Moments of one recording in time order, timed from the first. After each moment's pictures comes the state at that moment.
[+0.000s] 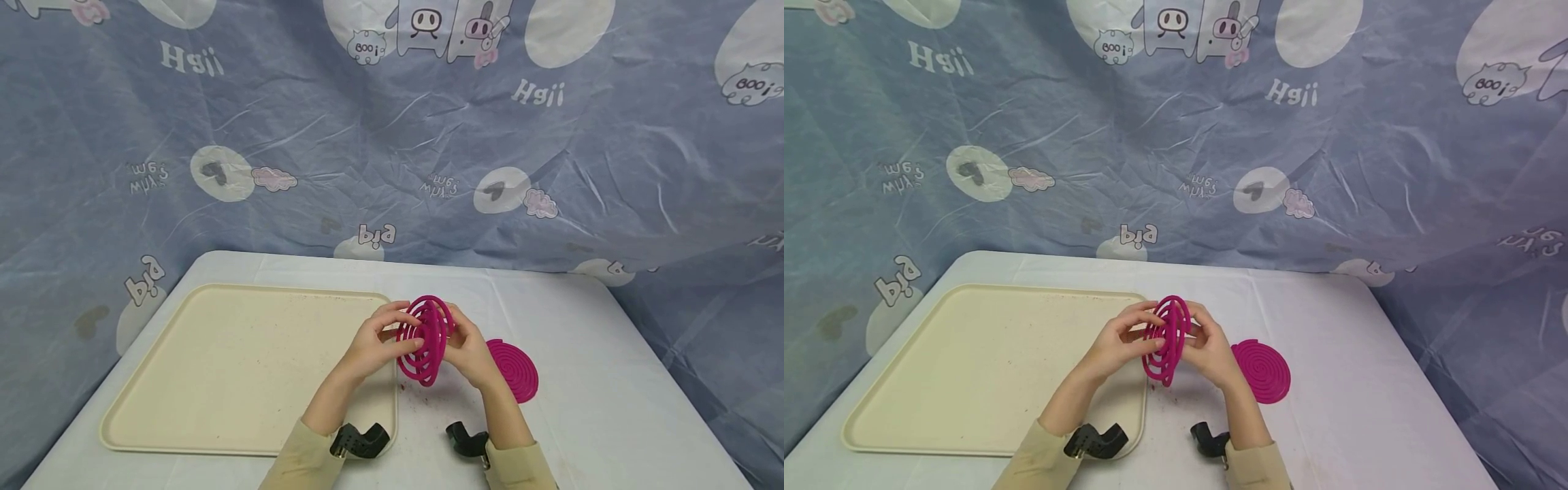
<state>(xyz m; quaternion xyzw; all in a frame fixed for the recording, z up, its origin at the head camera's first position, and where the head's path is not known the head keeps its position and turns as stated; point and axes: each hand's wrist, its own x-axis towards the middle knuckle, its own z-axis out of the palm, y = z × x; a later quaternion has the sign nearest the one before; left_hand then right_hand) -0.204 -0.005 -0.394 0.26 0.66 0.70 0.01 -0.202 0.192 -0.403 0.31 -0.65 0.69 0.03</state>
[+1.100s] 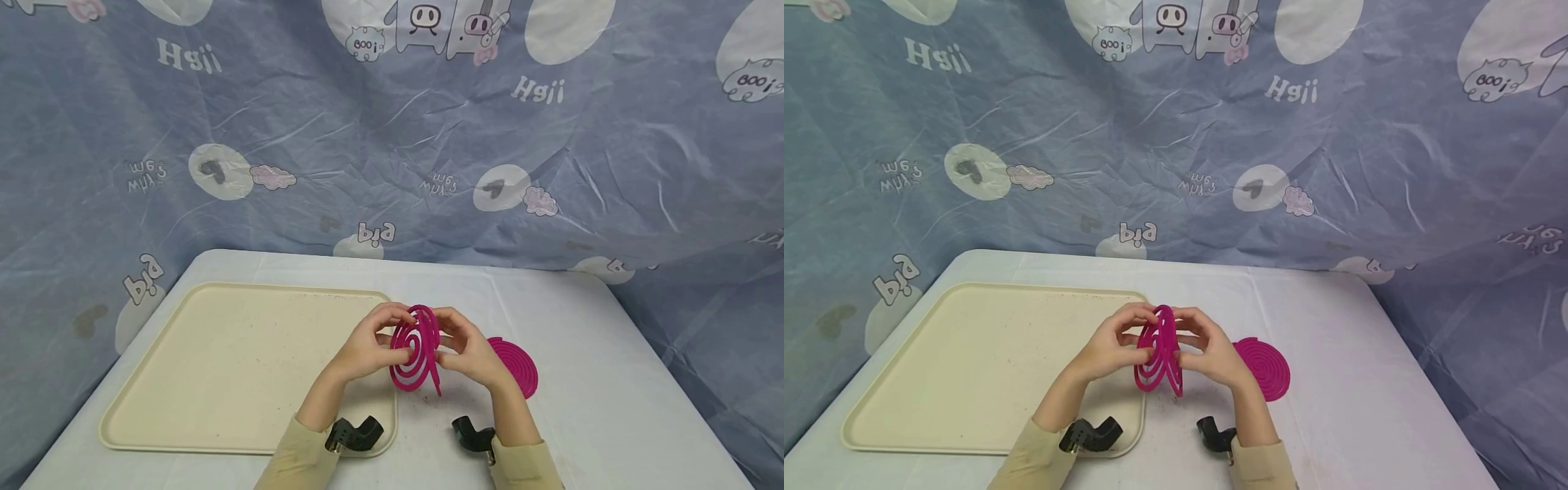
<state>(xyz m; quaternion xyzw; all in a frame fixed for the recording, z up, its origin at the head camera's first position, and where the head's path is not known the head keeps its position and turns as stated) -0.211 -0.016 -0.402 0.32 0.68 0.66 0.02 -0.201 0.204 -0.398 0.32 -0.72 0.61 -0.01</state>
